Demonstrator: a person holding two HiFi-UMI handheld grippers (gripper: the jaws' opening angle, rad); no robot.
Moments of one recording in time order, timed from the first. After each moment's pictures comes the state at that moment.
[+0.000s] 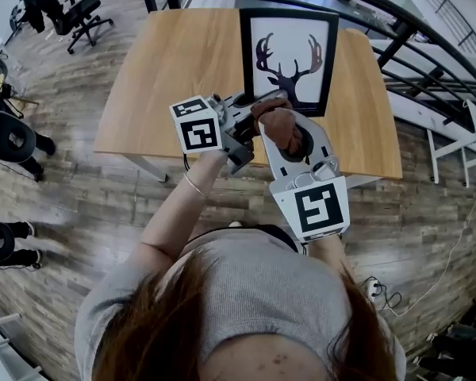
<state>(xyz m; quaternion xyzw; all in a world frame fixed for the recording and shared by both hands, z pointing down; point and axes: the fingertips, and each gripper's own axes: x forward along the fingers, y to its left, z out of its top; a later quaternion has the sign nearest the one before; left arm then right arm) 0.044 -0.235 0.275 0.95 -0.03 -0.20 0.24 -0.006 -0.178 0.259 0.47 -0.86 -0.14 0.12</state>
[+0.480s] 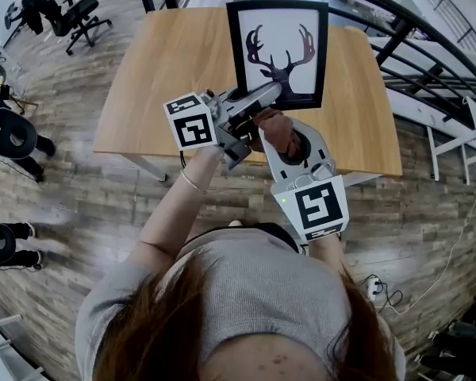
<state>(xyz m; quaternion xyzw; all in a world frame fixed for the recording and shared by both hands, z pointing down) 0.047 -0.223 0.277 0.95 -0.03 -0.22 0.24 0.012 -0.155 0.296 0.46 -0.87 -0.10 0.13</state>
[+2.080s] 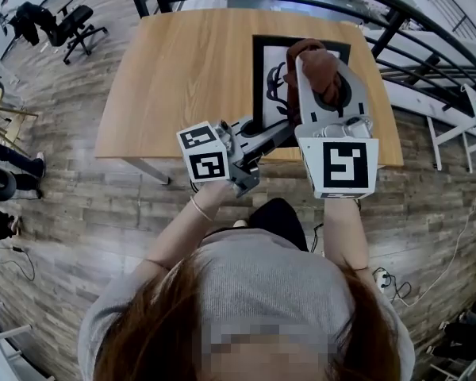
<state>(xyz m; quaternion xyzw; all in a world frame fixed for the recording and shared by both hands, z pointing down) 0.048 -0.202 0.286 0.95 0.00 -0.17 0.25 0.043 -0.248 0.166 0.59 -0.77 -0.22 0.07</state>
